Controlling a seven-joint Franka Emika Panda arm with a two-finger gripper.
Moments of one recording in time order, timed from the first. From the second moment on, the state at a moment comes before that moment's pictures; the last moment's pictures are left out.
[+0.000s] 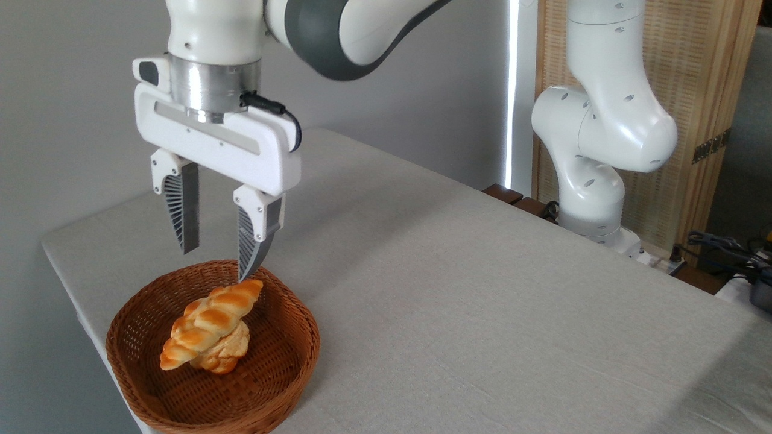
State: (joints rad) arm -0.05 0.10 -0.06 -1.67 -0.13 2.03 0.33
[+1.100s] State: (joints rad) arm -0.14 0.25 -0.07 -1.67 0.00 2.15 0.26
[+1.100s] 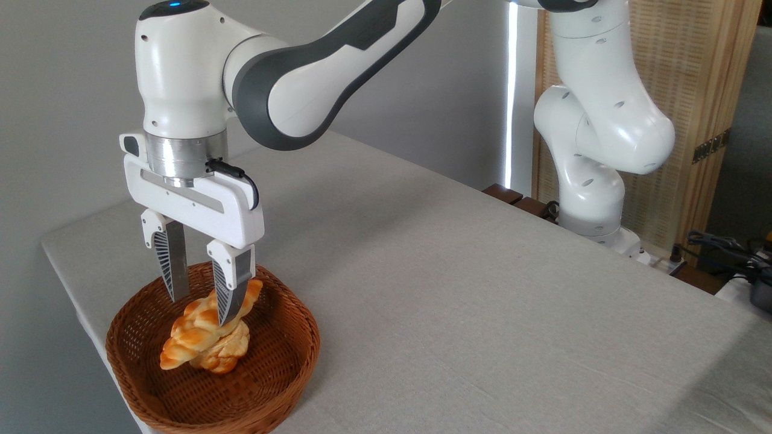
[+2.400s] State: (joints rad) arm -0.18 0.27 -0.07 -1.70 0.14 2.15 0.26
